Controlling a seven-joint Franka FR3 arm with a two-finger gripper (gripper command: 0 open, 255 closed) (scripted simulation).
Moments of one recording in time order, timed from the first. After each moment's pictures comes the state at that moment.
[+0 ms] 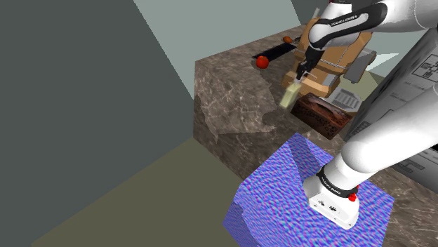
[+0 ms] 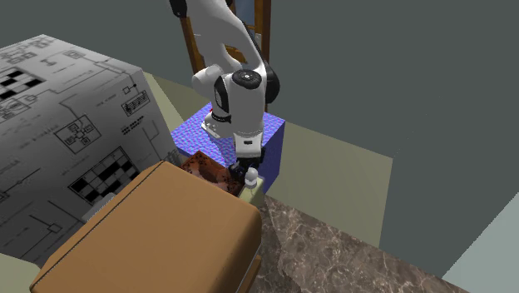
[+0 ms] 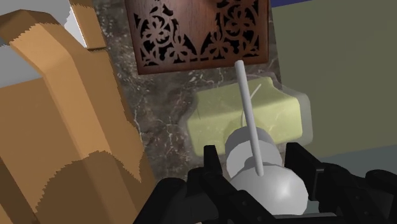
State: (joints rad) arm -0.25 -0.16 -0.42 -2.29 -0.18 2.25 -0.41
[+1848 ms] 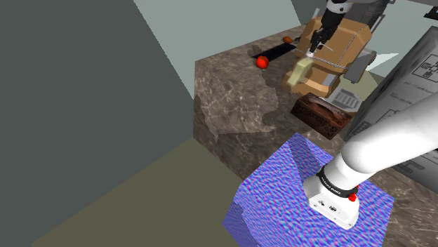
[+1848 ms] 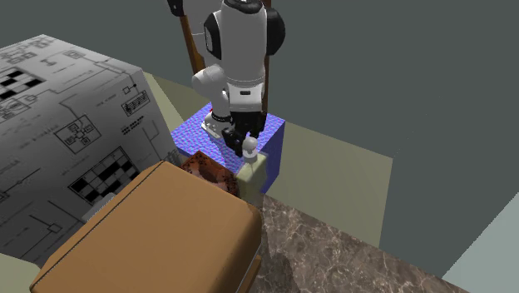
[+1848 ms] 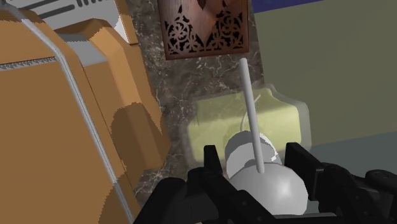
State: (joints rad) arm -0.24 -0.25 -0.38 -1.99 -0.18 1.87 -0.42
